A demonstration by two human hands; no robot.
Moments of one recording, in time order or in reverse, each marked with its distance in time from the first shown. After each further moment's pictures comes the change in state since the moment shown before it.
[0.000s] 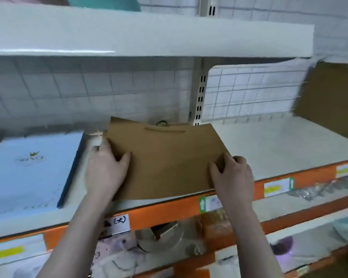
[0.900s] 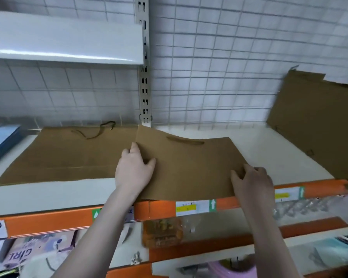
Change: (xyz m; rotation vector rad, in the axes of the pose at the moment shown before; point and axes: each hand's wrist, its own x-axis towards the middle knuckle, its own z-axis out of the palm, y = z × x) left_hand -0.070 0.200 0.145 0.028 -0.175 -0.023; right_hand 0.135 0.211 -0.071 -0.127 -0.102 0.045
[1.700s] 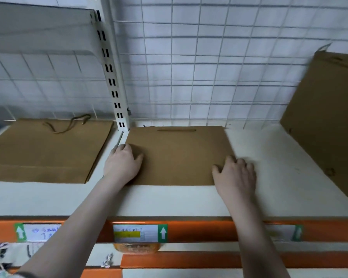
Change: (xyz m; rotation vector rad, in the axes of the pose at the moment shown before) left_hand 0.063 0.042 0.090 0.379 -0.092 -0.085; right_hand 0.123 0.032 0.043 -0.160 -0.110 -0.221
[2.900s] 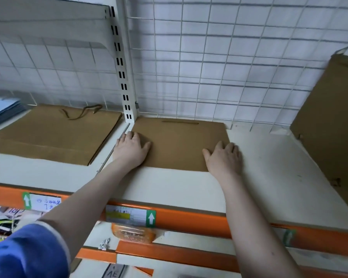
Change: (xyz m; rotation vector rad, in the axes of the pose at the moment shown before) left_hand 0.009 0.013 0.014 0.041 0.019 -0.053; right_hand 0.055 -0.007 0.025 0.039 -0.174 -0.155
